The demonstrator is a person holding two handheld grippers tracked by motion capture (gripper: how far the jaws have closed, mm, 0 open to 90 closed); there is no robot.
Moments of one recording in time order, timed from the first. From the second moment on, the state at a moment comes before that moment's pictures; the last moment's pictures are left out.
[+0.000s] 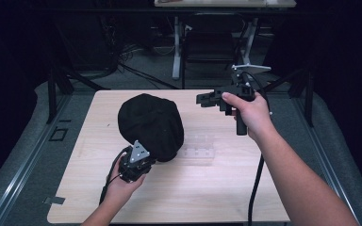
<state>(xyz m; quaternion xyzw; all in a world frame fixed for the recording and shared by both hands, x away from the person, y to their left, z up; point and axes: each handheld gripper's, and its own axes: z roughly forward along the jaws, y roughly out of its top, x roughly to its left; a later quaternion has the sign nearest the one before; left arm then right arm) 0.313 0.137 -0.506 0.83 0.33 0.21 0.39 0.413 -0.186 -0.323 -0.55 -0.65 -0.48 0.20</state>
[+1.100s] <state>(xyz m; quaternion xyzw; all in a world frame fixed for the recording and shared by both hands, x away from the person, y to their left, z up) 0.292 0.212 -0.519 0.78 0.43 0.18 0.41 0.398 -0.202 -0.334 -0.55 -0.69 -0.45 0.12</state>
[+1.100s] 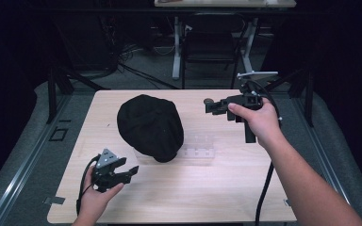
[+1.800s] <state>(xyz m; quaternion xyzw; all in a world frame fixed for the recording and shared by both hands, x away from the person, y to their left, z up) 0.293 0.240 -0.556 0.77 0.46 0.19 0.39 0.363 -0.218 -0.367 -0.55 -0.73 -0.40 0.03</state>
